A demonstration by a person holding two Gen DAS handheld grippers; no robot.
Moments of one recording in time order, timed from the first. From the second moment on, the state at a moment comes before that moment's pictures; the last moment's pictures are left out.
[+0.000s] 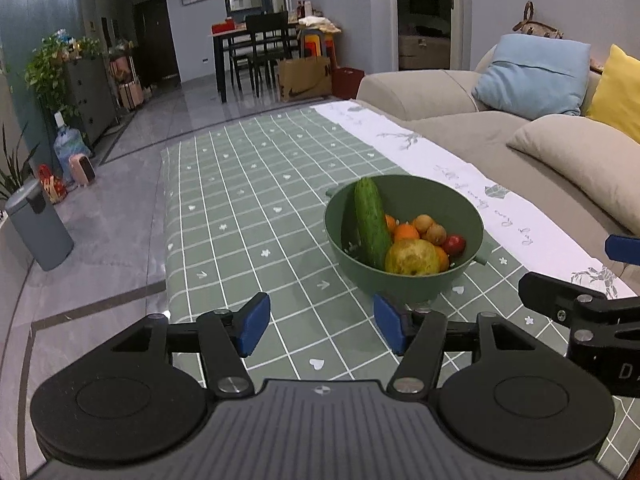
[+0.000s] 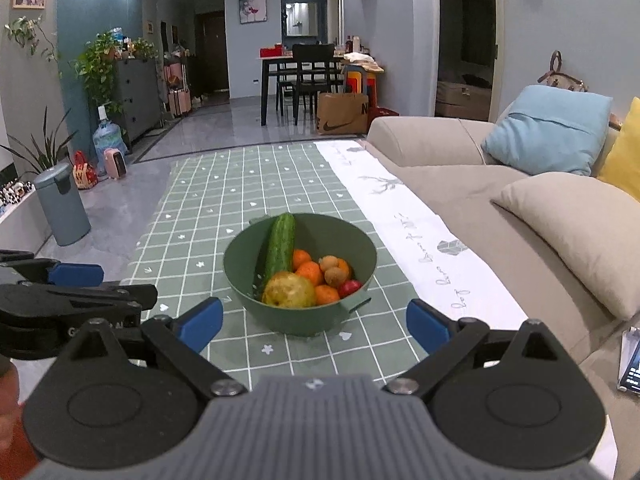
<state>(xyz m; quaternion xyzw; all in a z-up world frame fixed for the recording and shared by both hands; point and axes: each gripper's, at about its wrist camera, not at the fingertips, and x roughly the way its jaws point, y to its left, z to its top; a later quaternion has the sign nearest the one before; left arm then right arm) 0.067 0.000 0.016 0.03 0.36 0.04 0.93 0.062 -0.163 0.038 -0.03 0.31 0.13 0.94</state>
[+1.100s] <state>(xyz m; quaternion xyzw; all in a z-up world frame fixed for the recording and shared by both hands) 0.076 0.000 0.006 0.02 0.39 0.03 0.92 0.069 -0.161 0.027 -0.03 0.31 0.13 0.94</state>
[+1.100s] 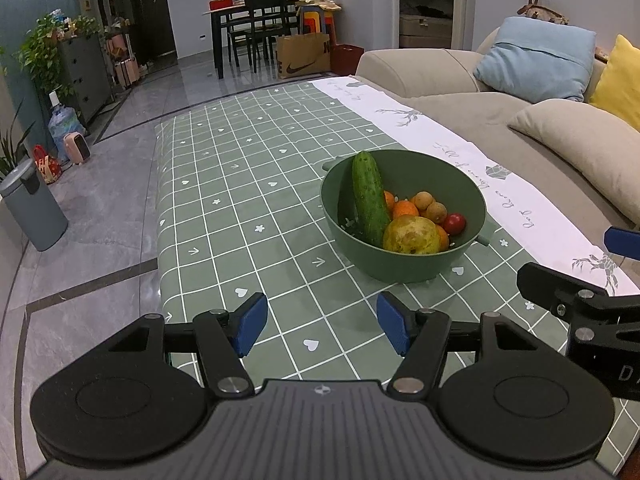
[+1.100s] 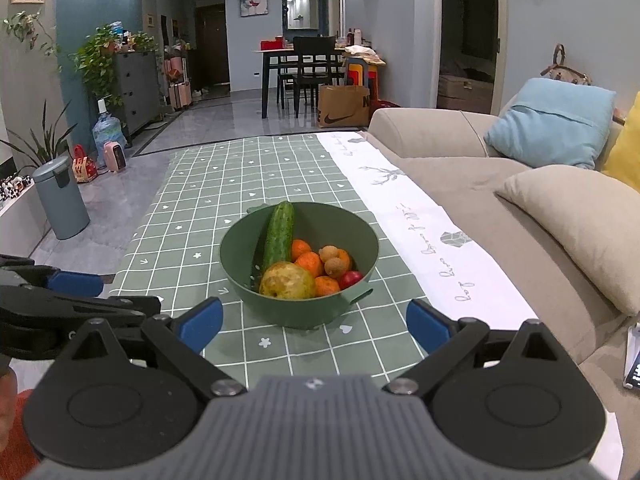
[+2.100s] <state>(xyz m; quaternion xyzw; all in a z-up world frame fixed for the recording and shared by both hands) 0.075 0.001 0.007 0.01 0.40 0.04 0.92 0.070 -0.159 0.024 -0.03 0.31 0.14 0.94</state>
